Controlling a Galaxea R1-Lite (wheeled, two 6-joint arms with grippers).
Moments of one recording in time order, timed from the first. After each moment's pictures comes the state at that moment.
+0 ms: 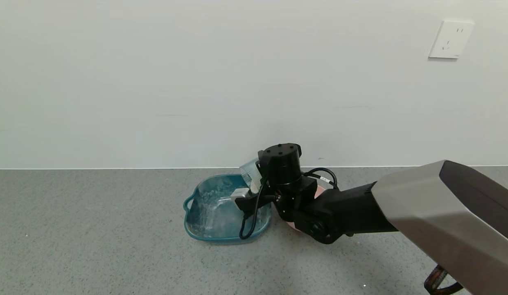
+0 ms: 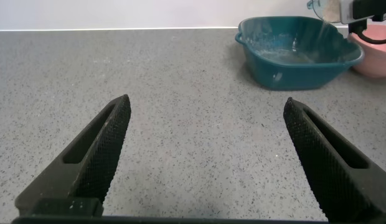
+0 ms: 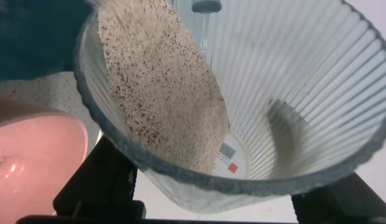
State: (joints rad) left arm 0.00 0.00 0.00 0.00 0.00 0.00; right arm 0.77 2.35 -1.59 -0.54 -0.51 -1.79
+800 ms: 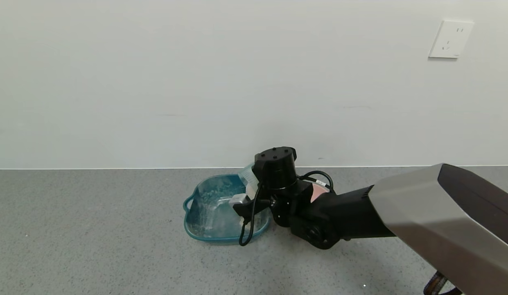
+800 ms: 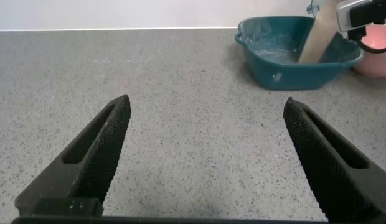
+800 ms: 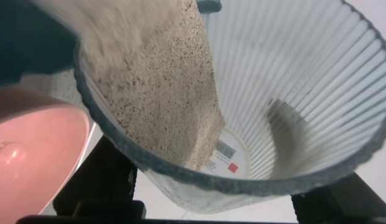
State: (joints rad) left arm 0.00 0.00 0.00 0.00 0.00 0.00; right arm 0.80 2.35 -1.58 -0.54 -0.55 -1.86
